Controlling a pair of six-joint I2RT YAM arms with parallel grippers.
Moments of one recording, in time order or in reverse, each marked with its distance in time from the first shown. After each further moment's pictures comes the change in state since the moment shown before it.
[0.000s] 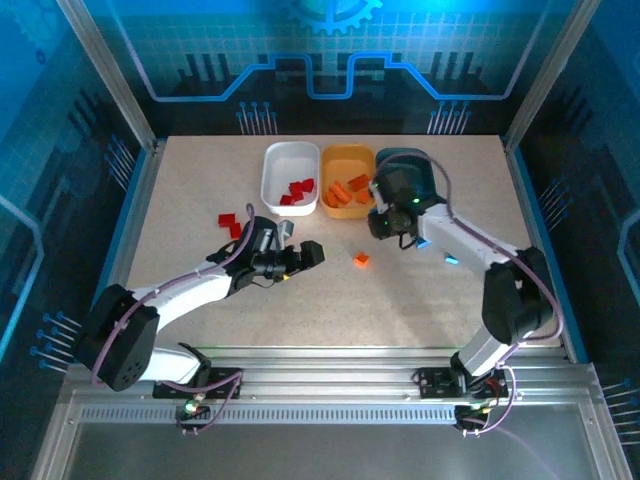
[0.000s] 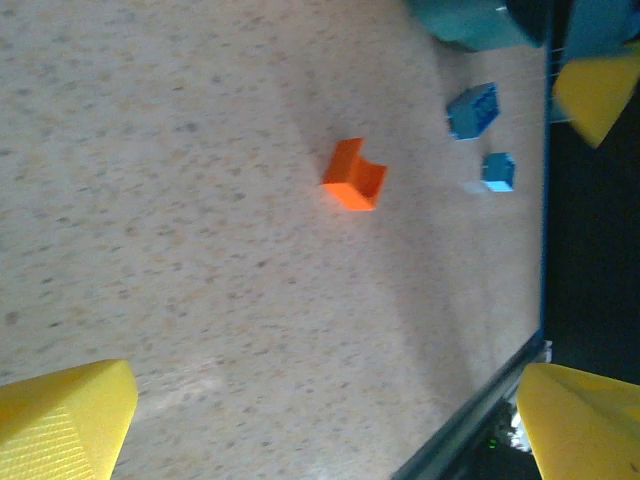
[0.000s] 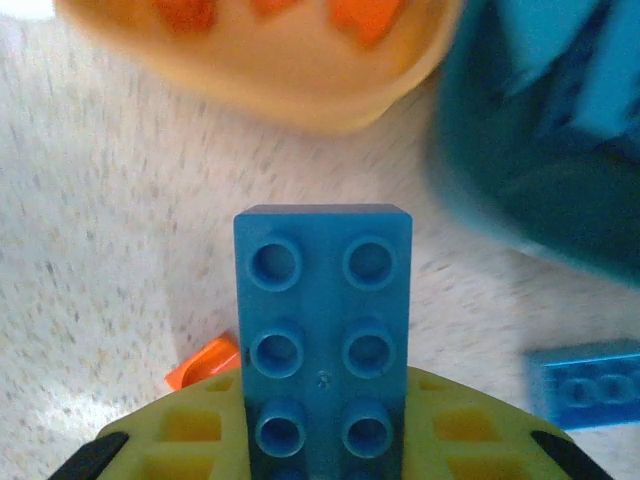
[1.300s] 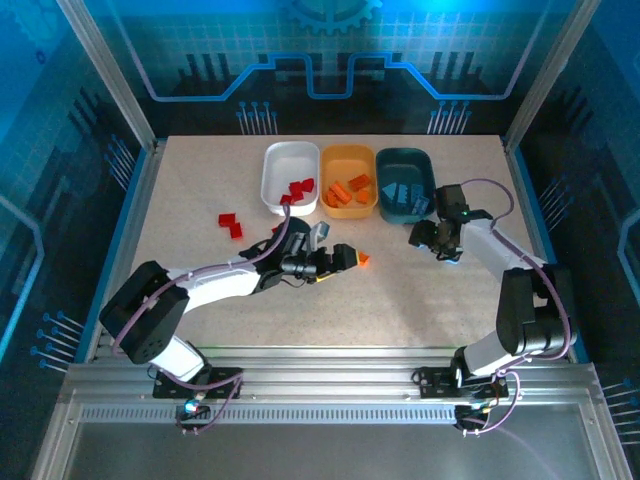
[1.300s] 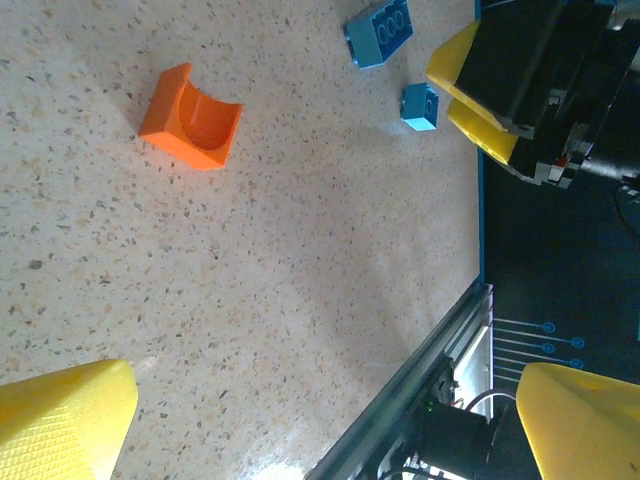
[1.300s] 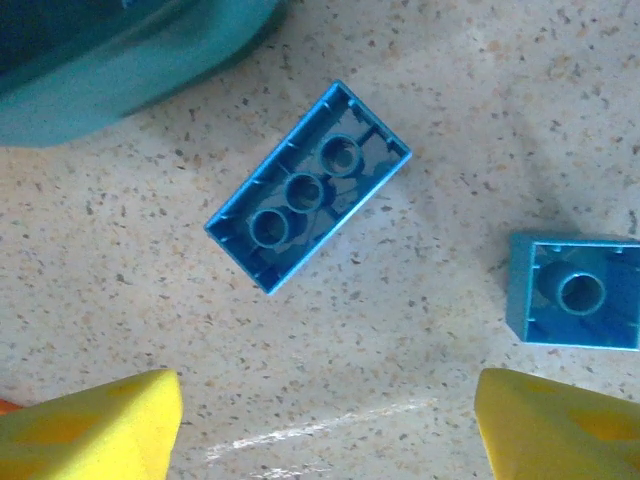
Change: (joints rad) left arm -0.165 0.185 0.095 0.174 0.044 -0.096; right arm -0.311 -0.099 -0.300 0.048 -0.090 0.391
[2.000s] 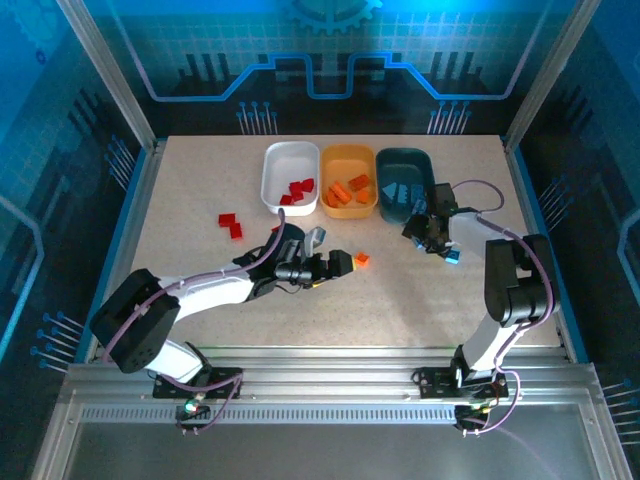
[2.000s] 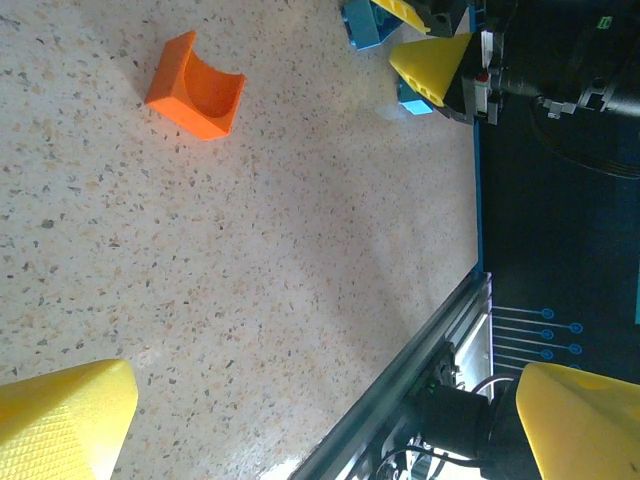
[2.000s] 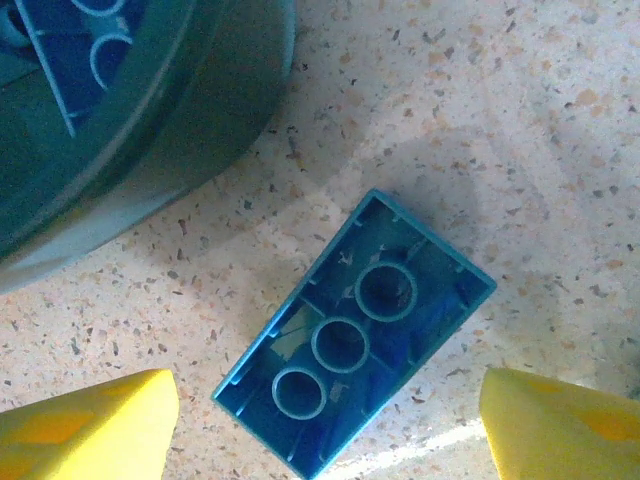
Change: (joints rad) left arm -0.007 -0.066 -0.073 0.020 -0.005 0.002; right arm 0.006 0.196 0.032 0.168 0.023 0.125
